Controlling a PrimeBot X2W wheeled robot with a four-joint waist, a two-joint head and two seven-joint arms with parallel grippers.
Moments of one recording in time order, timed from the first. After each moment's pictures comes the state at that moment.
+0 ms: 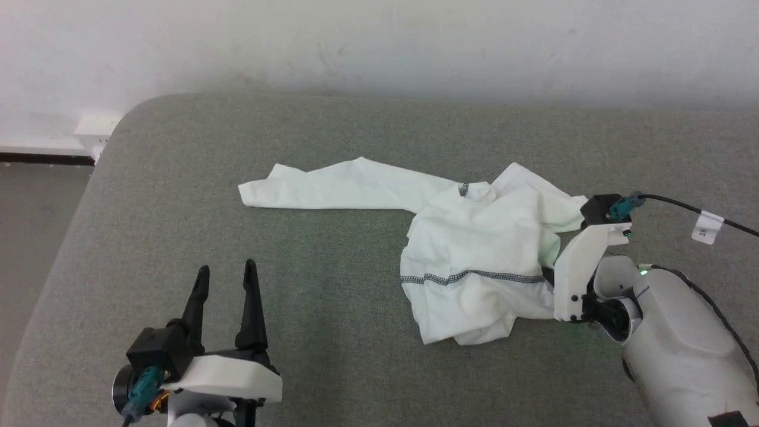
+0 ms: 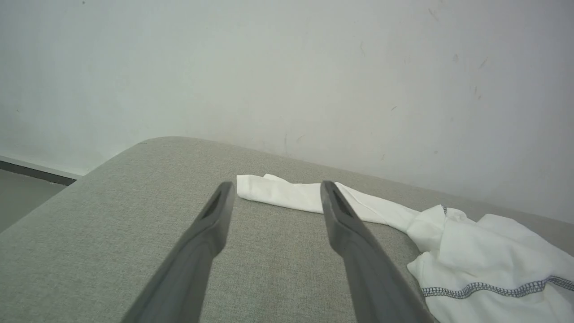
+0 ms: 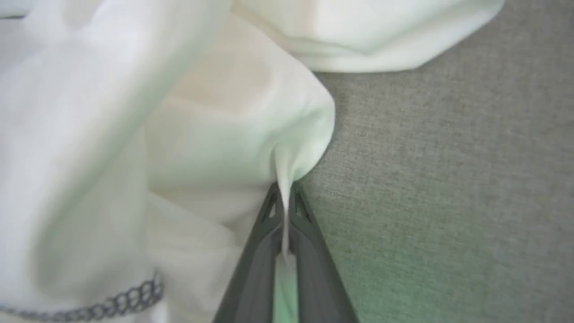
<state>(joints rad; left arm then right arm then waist) -0.02 0.08 -0.08 0.08 -0.30 0.07 -0.26 -0.62 -0.15 0.21 0.92 0.46 0.13 0.52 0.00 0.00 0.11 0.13</state>
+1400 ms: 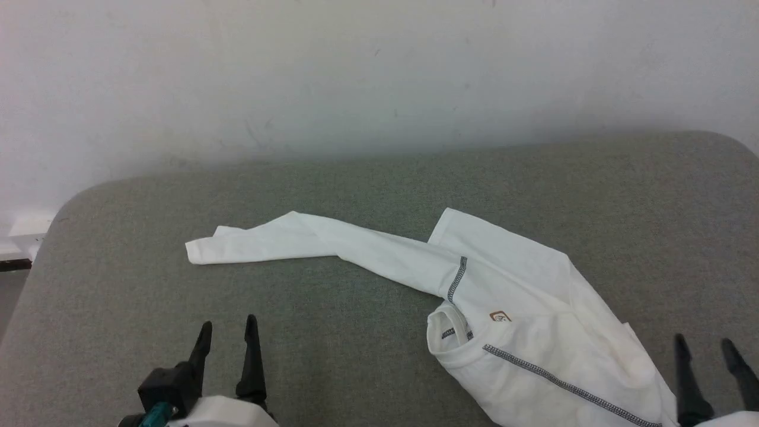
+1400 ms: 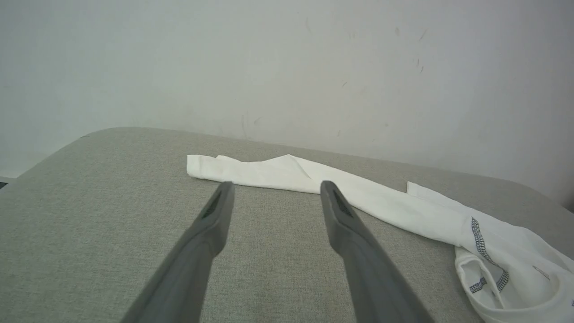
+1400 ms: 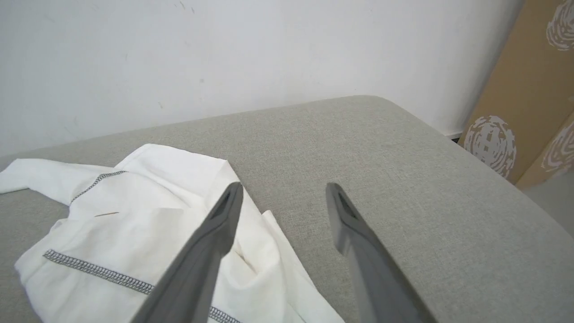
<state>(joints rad) 0.10 0.08 -0.07 0.12 -0.28 0.08 -0.24 0.28 -0.05 -0.30 -0.11 0.18 0.13 0.05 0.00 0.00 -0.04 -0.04</state>
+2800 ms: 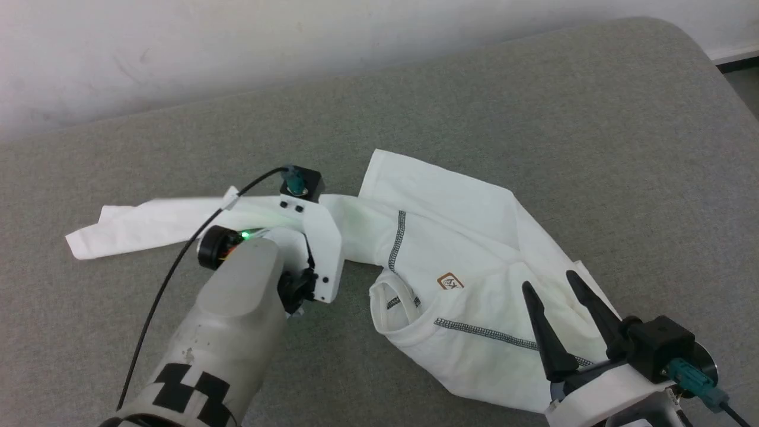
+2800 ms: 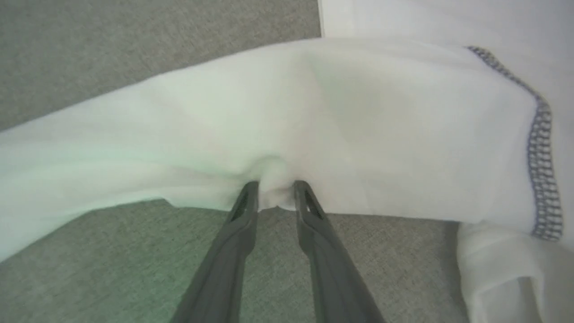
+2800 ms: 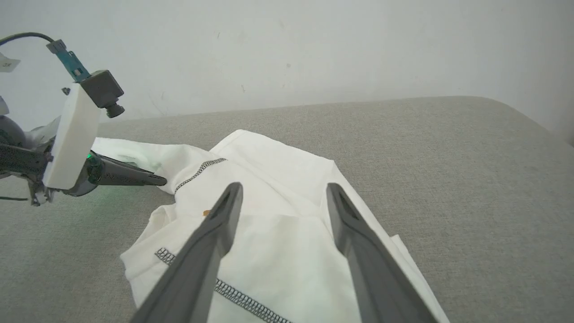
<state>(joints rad) -0.81 0.07 -0.48 1.03 -0.39 -0.12 0.46 0.10 -0.05 0.13 -0.13 0.16 0.13 -0.02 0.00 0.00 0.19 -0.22</state>
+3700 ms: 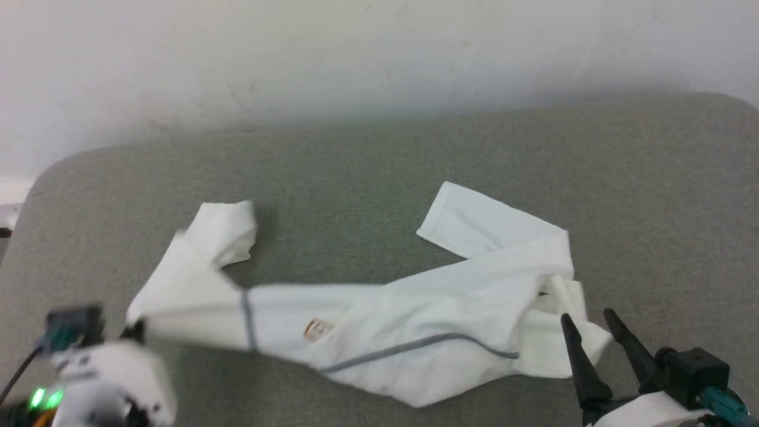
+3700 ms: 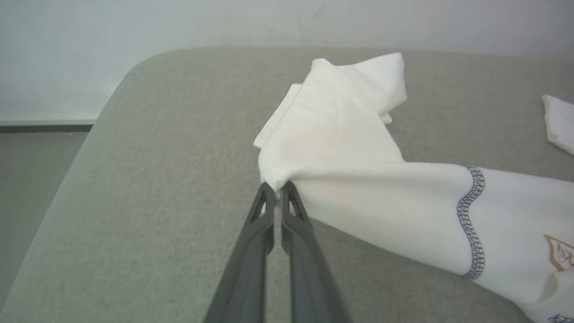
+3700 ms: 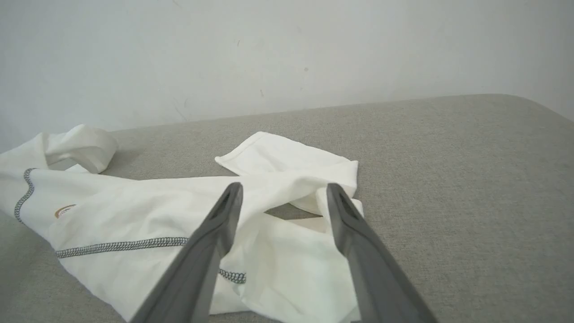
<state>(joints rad) -0.03 0.54 -0.22 0.03 -0.57 0.32 0.27 0.19 -0.05 0.03 -0.09 0.20 0.13 -0.03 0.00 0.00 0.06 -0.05</state>
